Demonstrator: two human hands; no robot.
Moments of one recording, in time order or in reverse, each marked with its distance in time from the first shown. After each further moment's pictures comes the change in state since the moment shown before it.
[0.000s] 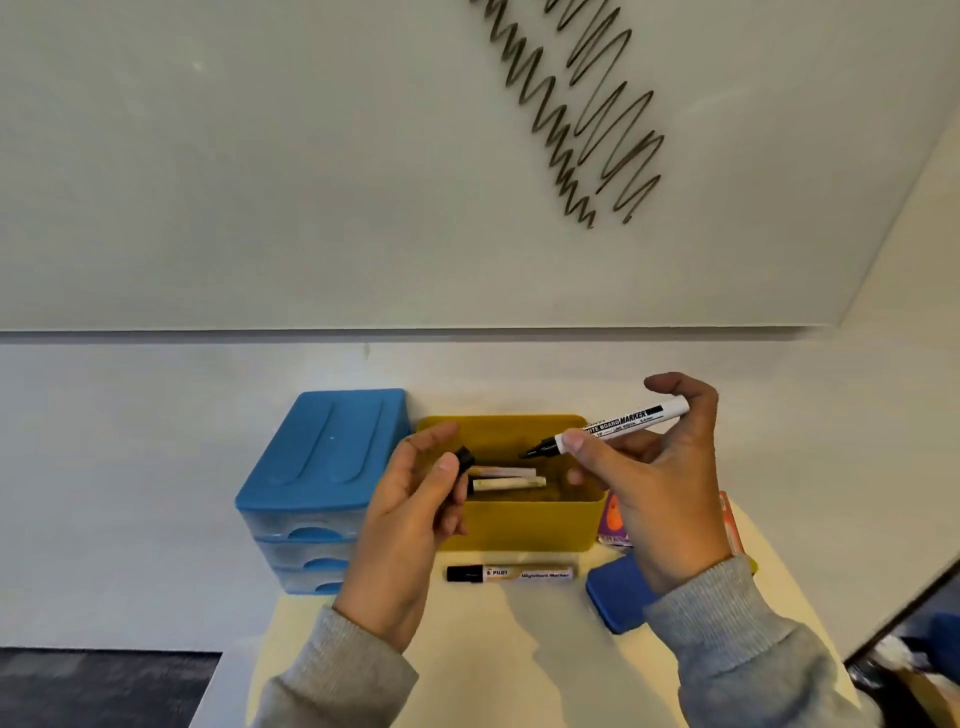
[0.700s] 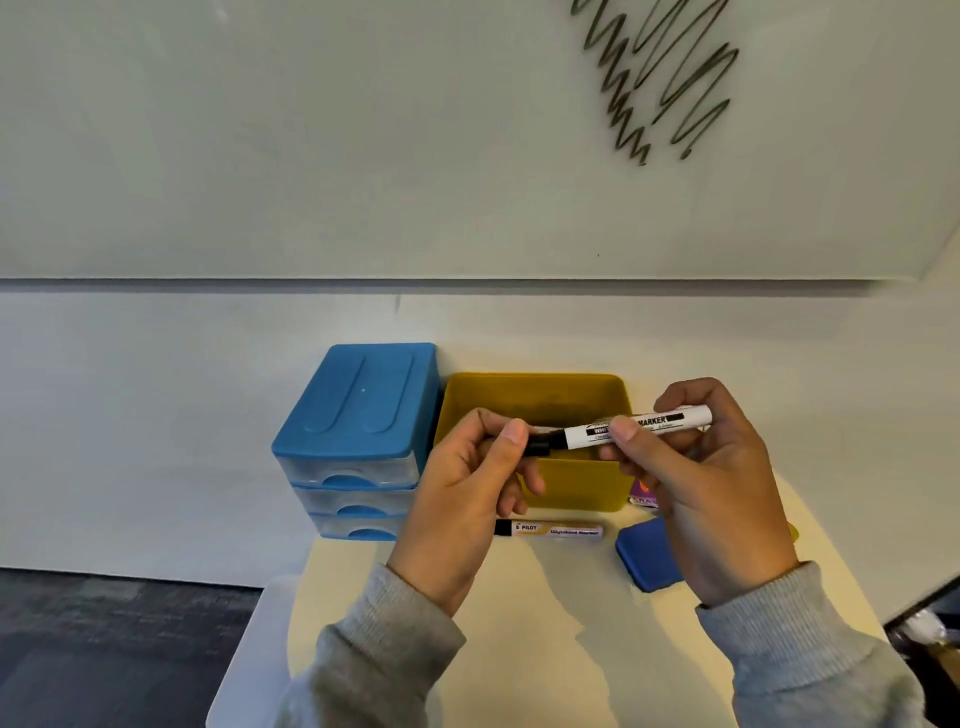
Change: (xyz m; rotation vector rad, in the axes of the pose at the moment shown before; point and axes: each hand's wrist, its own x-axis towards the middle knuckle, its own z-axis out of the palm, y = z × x) left_hand -0.012 -0.005 0.010 0.101 -0.154 0.064; right_hand -0.017 0.016 -0.009 0.101 -0.070 0.030
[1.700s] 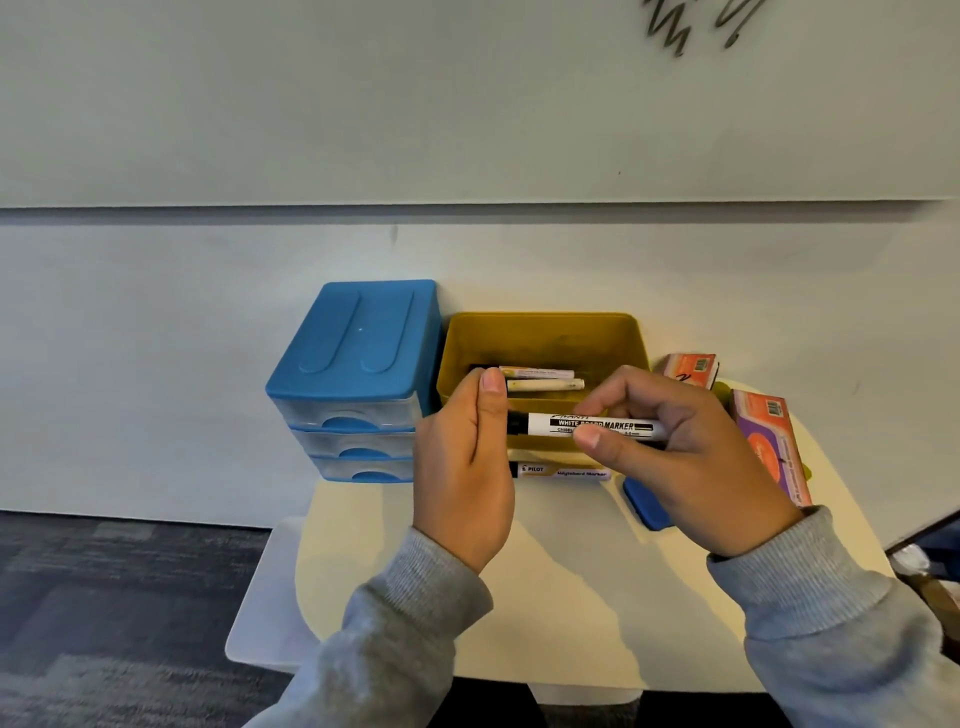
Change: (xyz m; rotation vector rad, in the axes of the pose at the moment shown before) left_hand -0.012 -0.018 0.010 0.382 0.289 0.262; right_hand -0.001 0.026 -0.011 -0.480 -0.465 -0.149
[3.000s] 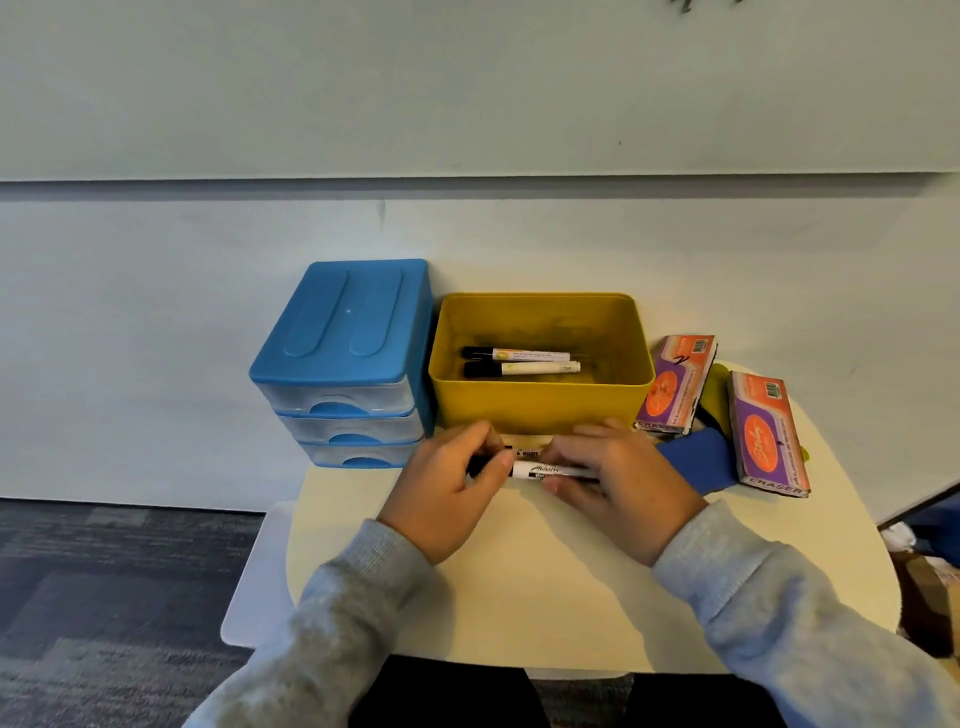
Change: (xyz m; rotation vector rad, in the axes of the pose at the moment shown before) left_hand -0.001 -0.096 -0.028 0.427 -0.500 -0.013; right_hand -0.008 0.068 0.024 -0.664 -0.236 -0.026
